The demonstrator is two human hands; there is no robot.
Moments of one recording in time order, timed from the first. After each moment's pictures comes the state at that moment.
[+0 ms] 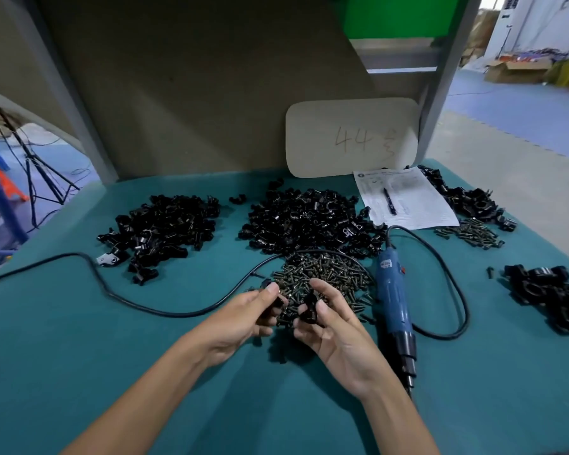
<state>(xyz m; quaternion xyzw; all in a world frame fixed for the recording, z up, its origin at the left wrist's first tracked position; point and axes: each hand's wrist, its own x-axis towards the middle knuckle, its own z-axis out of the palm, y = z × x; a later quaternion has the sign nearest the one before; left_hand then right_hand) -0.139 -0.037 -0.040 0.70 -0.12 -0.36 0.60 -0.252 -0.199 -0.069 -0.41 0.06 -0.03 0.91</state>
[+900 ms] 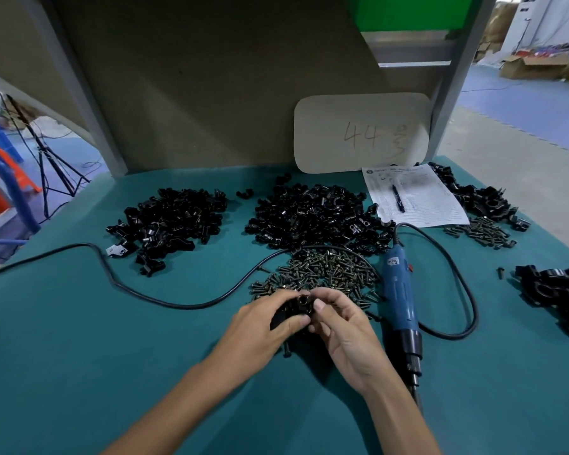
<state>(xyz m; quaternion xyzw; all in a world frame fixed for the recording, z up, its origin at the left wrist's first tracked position) -0.171 -0.032 -0.047 0.85 -0.35 -0.07 0.38 -0.248 -0.196 -0.074 -0.46 0.10 -0.08 0.88</state>
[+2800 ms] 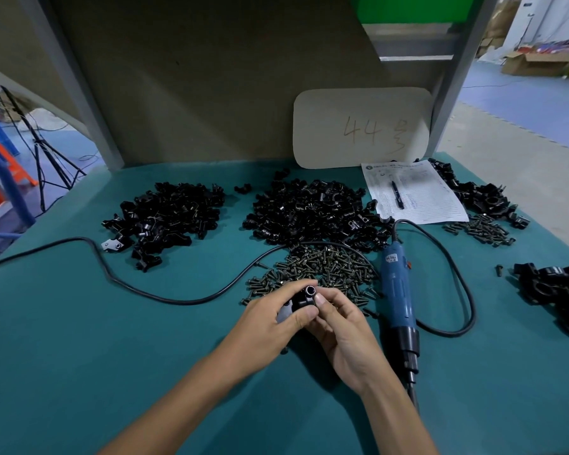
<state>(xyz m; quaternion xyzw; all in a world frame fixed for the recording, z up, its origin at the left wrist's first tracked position) -0.175 -0.045 -0.049 0.80 -0.36 -0.11 0.47 -0.251 -0.192 -0.069 -0.43 0.11 -0.08 0.89</state>
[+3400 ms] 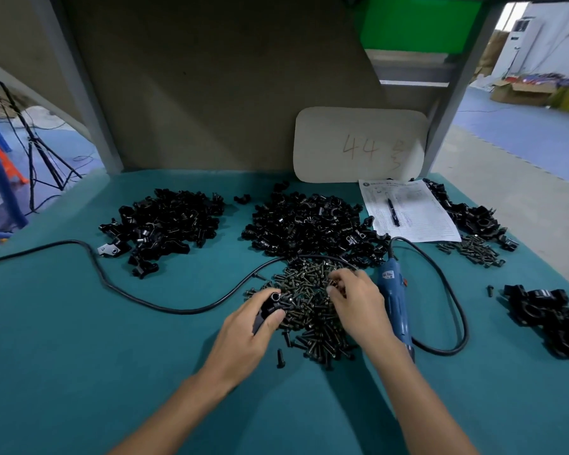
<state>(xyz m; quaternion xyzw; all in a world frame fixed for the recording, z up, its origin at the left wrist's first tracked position) -0.163 -0.028 -0.084 0.83 -0.29 -0.03 0.48 -0.204 -0.253 -0.057 -0.94 0.18 -0.15 0.26</state>
